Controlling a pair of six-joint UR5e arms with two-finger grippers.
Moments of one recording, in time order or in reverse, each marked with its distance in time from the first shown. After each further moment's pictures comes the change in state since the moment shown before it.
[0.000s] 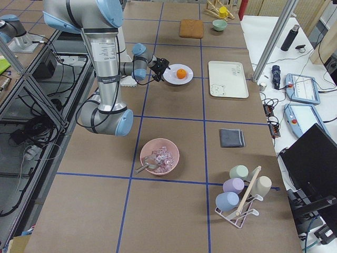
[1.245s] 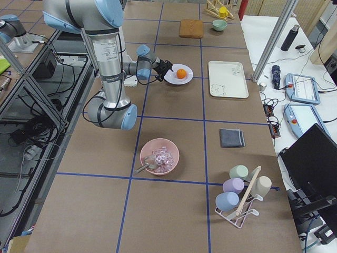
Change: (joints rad) left arm -0.073 0.007 0.037 0.143 -0.005 0.232; right arm 0.017 0.118 -0.172 0.007 0.000 0.093
